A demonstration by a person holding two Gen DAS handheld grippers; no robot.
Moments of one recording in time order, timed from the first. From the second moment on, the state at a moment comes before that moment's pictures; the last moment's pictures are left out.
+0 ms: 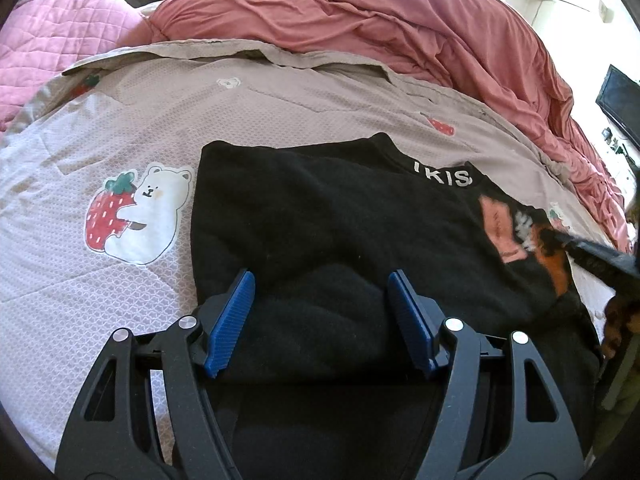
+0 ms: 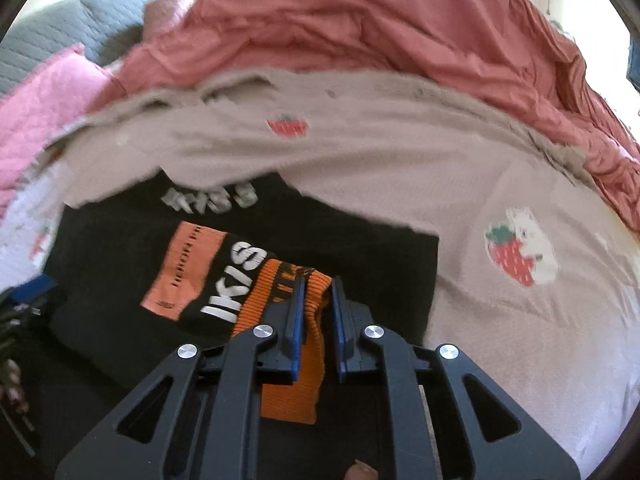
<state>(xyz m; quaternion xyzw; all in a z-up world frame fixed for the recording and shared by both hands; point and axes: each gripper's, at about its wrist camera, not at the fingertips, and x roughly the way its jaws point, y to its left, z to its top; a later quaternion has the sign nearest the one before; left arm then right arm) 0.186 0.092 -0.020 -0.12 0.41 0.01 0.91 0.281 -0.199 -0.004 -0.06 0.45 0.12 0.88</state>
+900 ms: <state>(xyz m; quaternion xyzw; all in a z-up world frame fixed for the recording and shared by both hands) 0.167 0.064 -0.015 -0.05 0.41 0.02 0.91 0.227 -0.159 0.003 -0.06 0.44 0.22 0.87</state>
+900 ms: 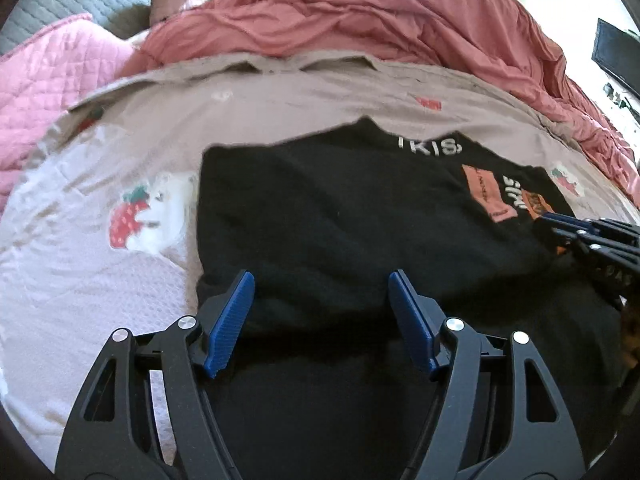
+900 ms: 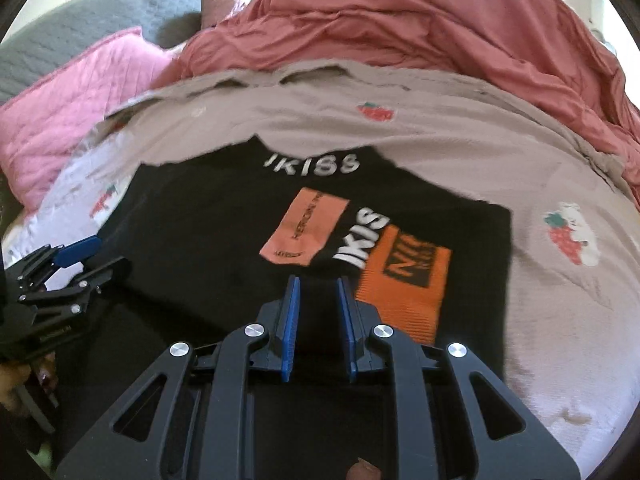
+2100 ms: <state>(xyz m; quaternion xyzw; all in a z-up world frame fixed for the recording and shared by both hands) 0.135 0.083 0.010 -0.10 0.37 0.01 0.93 0.223 -0.190 -0.006 -0.02 0.47 0.18 0.86</state>
